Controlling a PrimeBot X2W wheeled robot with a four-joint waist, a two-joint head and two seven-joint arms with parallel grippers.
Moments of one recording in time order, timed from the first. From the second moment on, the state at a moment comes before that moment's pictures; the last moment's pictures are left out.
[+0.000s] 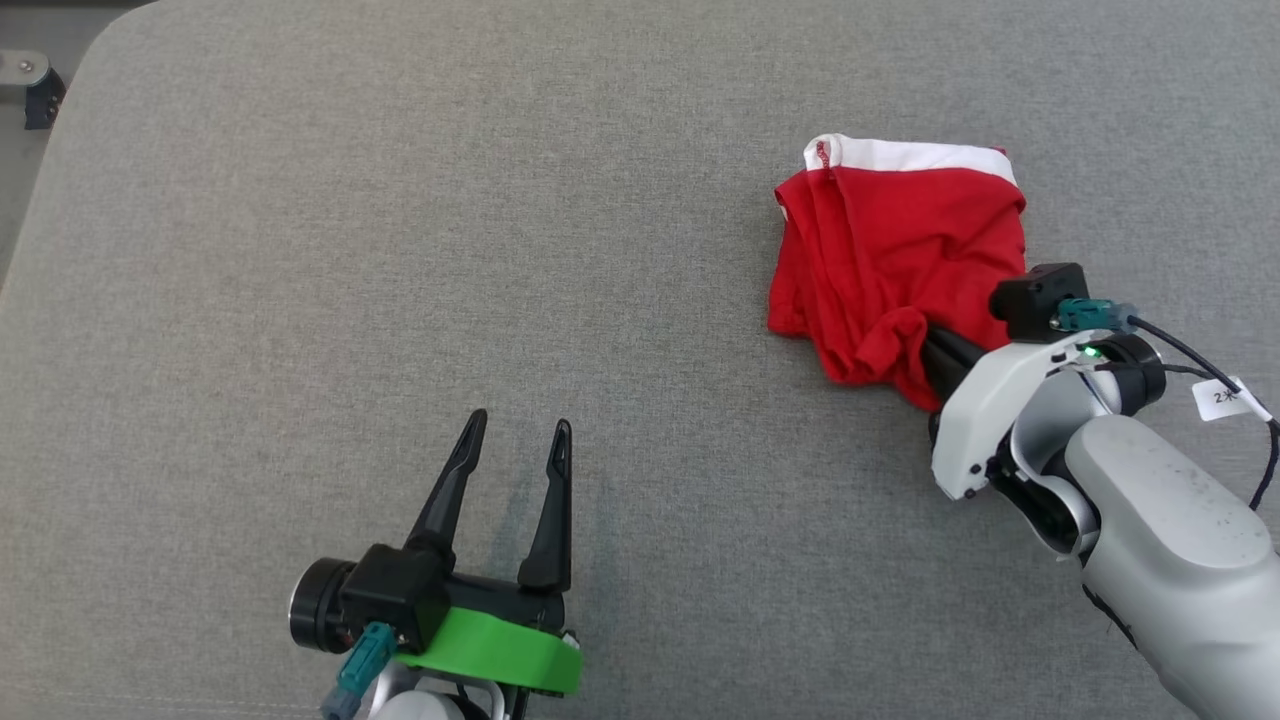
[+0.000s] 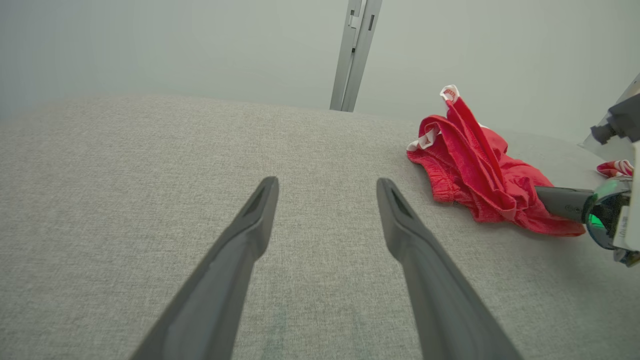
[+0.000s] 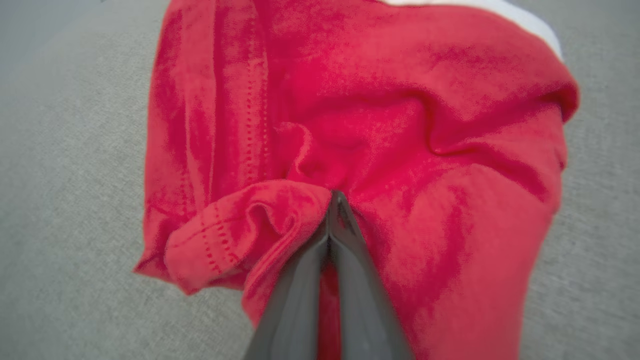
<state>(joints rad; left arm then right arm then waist) -0.07 0.05 -0.39 0.05 -0.28 0.03 -0.26 -0.61 -0.41 0.61 0.53 0.65 0.13 0.03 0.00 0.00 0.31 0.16</state>
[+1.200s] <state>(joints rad) 0.06 0.05 -0.35 0.05 -0.29 0.06 -0.26 -0.34 -0.46 0.59 0.30 0.74 0.13 0.04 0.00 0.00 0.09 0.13</state>
